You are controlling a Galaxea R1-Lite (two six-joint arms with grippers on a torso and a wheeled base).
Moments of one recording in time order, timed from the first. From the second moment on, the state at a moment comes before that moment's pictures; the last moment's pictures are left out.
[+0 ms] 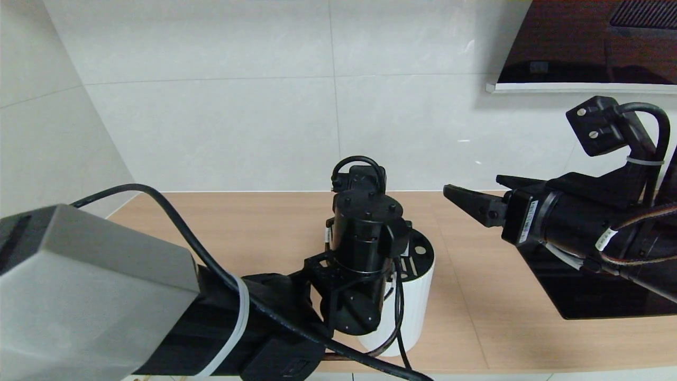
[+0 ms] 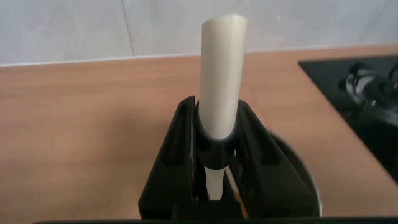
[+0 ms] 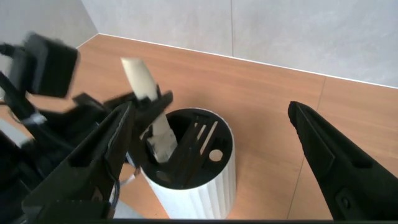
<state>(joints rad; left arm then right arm) -0.92 2.04 -1.08 -0.80 0.71 -0.18 0.70 1.42 -0.77 -0.60 -0.19 0.13</state>
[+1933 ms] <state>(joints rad) -0.74 1.48 -0.83 -0.85 0.47 -0.13 0.64 1.27 -0.71 -0.60 -0.19 0.10</state>
